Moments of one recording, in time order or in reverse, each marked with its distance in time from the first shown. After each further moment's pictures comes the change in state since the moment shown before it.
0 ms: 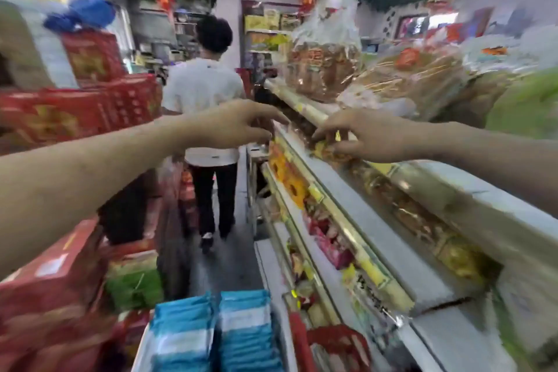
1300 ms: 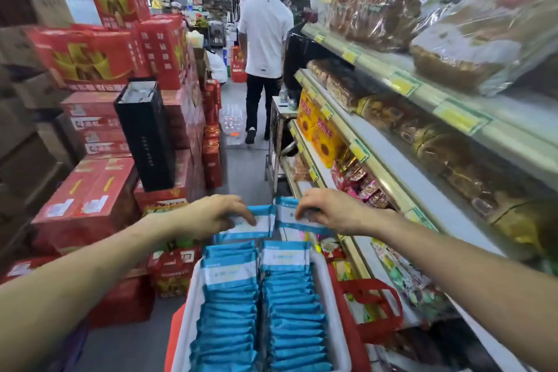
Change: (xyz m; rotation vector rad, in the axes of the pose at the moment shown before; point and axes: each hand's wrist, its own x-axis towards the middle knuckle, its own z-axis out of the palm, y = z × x) left_hand -0.191 -0.153 0.184 -0.116 -0.277 -0.121; right_hand 0.034 -0.083 0.265 0.250 -0.244 -0.110
